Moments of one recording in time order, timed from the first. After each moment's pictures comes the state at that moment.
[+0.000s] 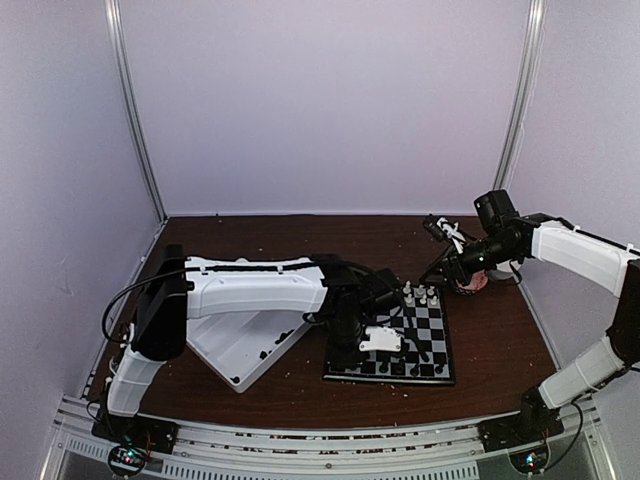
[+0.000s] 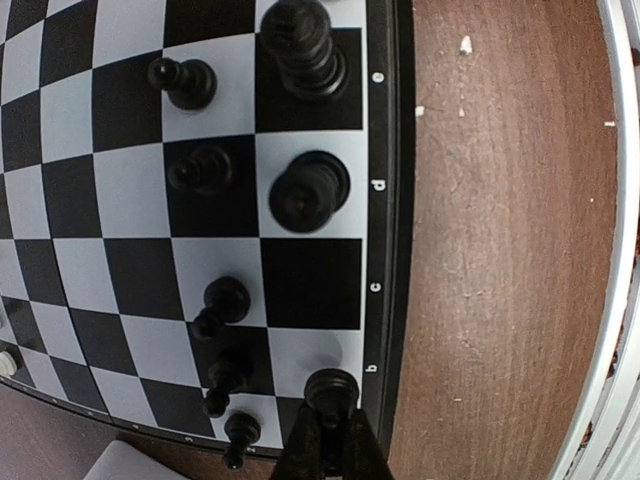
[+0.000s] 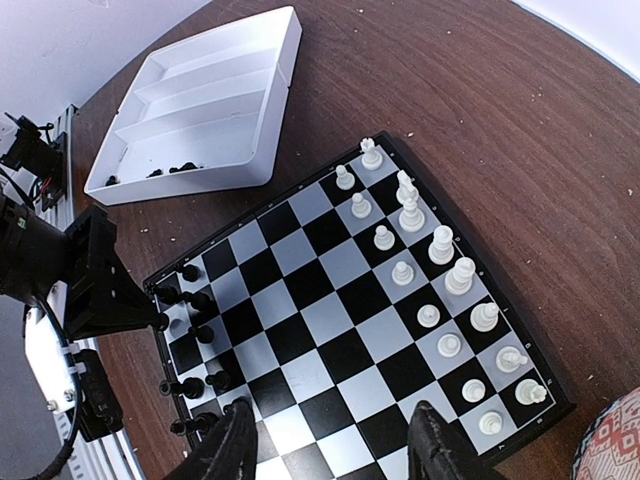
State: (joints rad) left arm -1.21 2.27 1.96 -1.08 0.03 0.49; right arm 0.26 1.41 1.06 -0.61 -0.68 -0.40
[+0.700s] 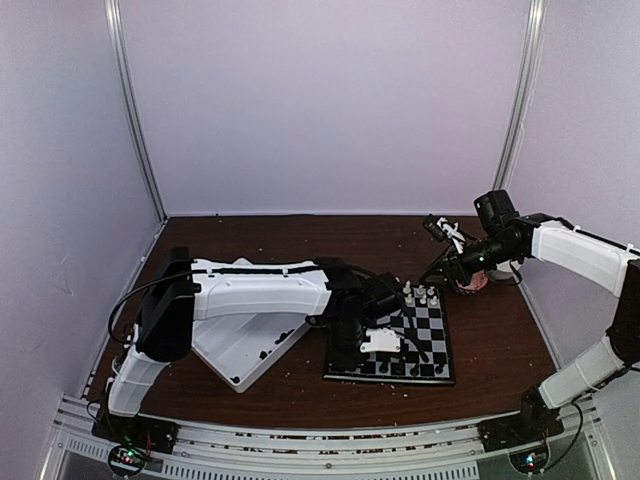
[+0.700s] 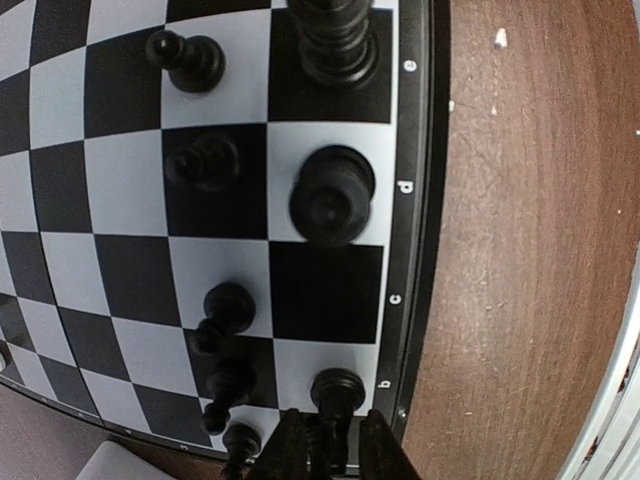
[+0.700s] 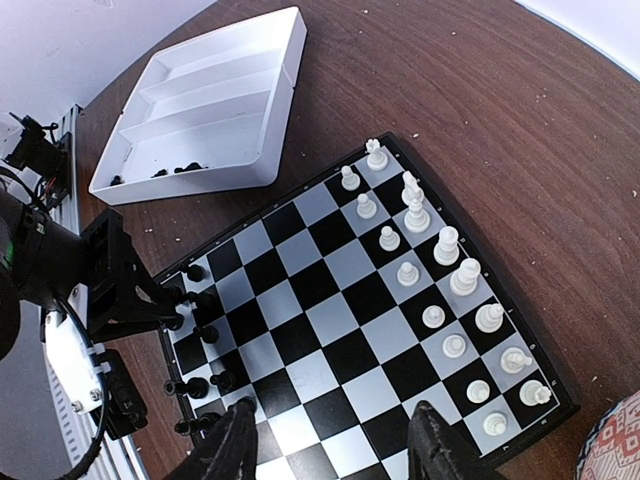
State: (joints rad) left arm -1.21 2.30 1.97 -1.08 0.00 0.46; right arm 0.26 1.41 1.06 -0.61 -0.69 -0.40
